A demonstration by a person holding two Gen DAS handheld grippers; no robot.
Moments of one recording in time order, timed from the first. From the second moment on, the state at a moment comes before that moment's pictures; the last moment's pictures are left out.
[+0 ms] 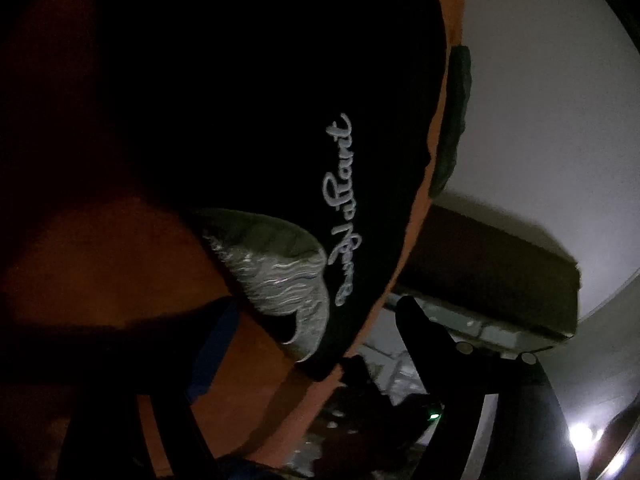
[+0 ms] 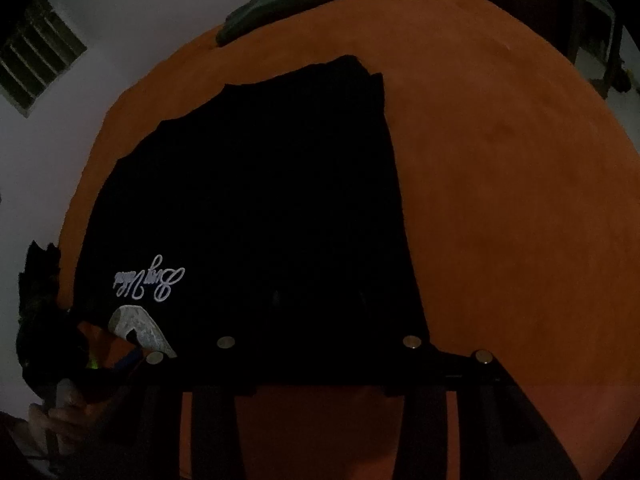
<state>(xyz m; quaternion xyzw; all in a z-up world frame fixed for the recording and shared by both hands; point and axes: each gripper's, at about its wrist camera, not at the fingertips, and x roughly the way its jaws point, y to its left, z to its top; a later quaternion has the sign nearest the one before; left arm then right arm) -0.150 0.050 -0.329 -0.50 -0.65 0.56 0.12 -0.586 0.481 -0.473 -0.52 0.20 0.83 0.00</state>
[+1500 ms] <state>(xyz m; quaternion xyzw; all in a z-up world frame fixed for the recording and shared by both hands) -0.206 0.105 -0.305 -0.59 -0.50 0.63 0.01 -0.687 0.489 -0.402 -0.49 0.19 0.84 -0.14</state>
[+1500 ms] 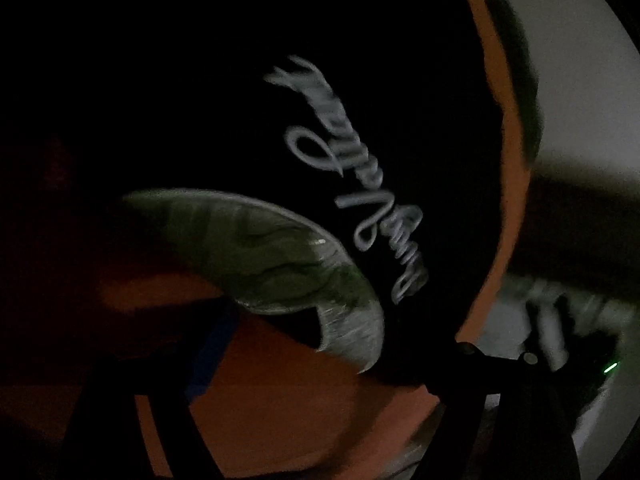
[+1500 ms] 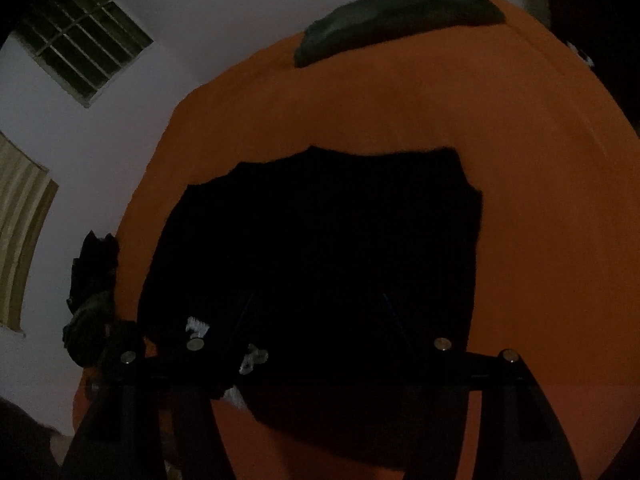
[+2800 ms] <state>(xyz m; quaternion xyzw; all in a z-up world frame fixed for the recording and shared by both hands) -0.254 0.094 -0.375 -0.32 -0.73 0.61 -0.02 -0.842 0.451 -0.408 -0.56 -0.02 0.79 -0.23</state>
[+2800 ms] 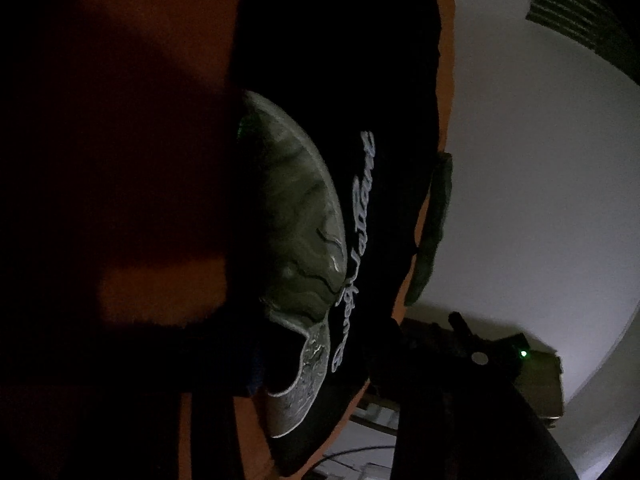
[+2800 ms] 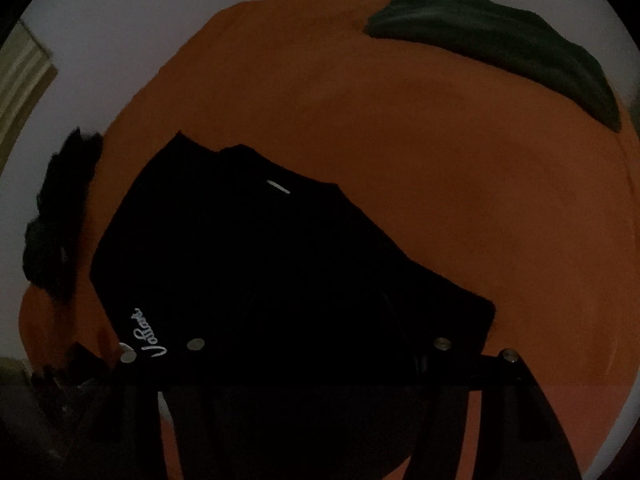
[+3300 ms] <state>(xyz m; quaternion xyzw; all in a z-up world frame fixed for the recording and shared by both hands) -0.283 0.093 -0.384 -0.34 -0.72 0.60 0.01 -0.929 0.349 -0.439 -0.59 -0.28 0.67 -0.36</state>
